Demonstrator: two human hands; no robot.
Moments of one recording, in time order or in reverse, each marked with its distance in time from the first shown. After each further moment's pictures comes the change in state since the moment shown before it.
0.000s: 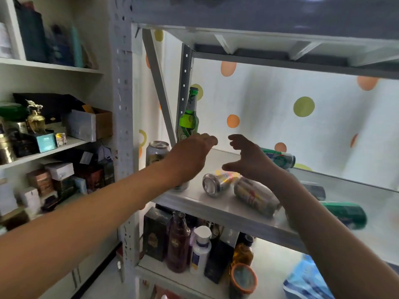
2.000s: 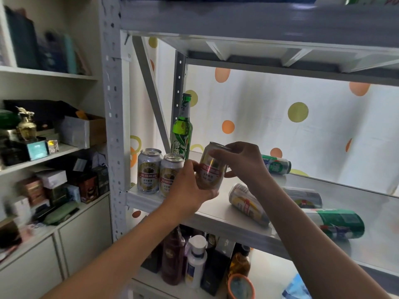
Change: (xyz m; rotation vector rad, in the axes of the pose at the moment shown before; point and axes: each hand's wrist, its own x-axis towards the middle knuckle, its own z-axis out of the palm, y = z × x) left_hand -0.035 0.023 0.045 -0.796 0.079 -0.430; right_hand -0.011 -0.032 -0.002 0.499 0.212 0.204
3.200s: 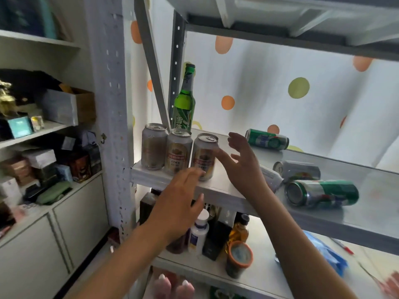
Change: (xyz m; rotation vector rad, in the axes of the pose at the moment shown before) left_hand -0.071 -0.049 -0.022 0.379 -0.075 0.297; right_hand -0.050 0.047 0.037 -0.140 0.054 -0.126
